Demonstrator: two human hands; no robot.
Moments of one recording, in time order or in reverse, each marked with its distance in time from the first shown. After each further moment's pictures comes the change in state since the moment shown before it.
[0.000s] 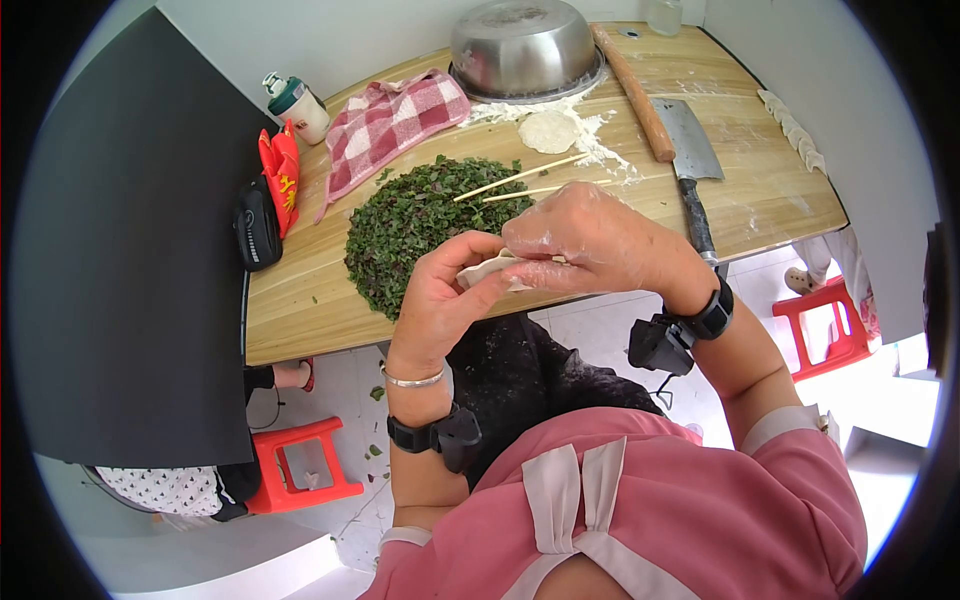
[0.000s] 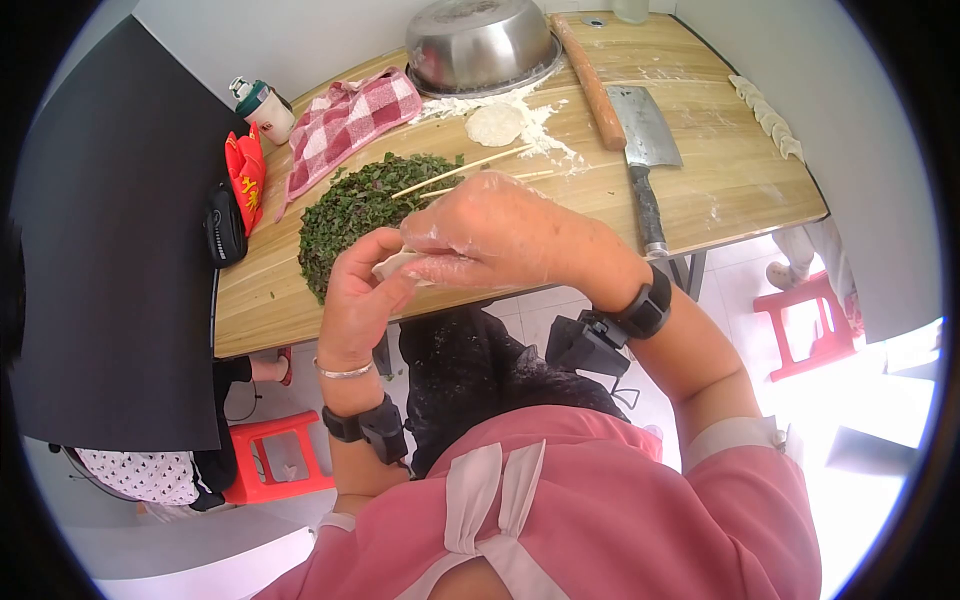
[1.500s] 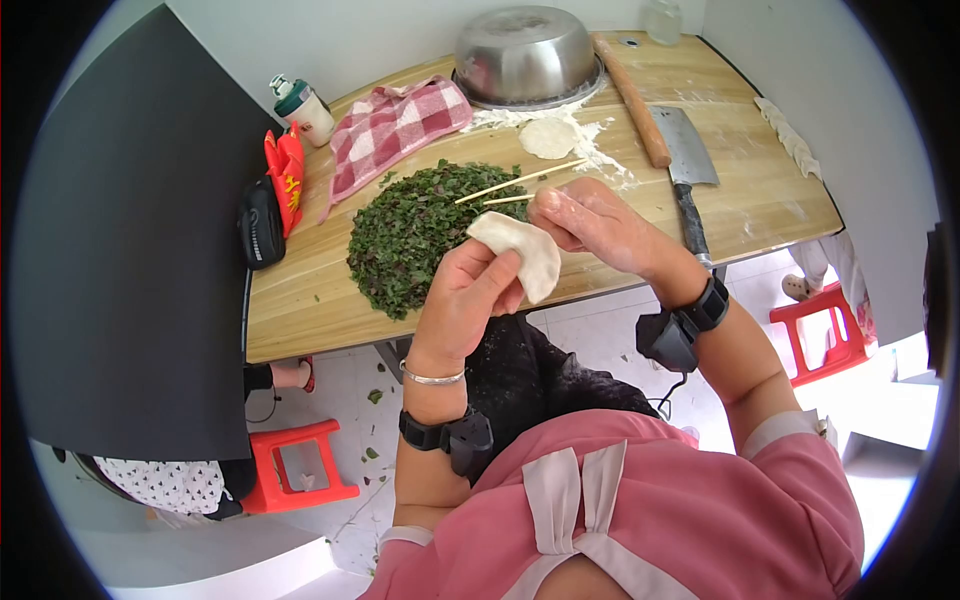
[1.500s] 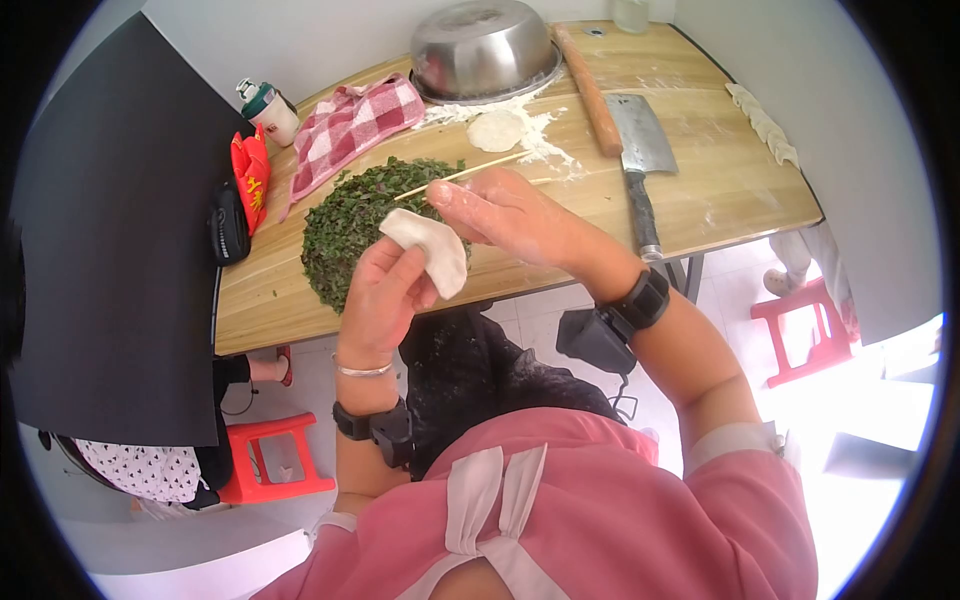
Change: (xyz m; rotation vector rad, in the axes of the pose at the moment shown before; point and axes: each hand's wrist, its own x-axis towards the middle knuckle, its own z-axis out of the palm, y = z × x) left_hand 0.007 -0.012 0.018 -0.207 0.055 -0.123; right_hand -0.011 0.020 -0.006 0.474 0.027 0.334
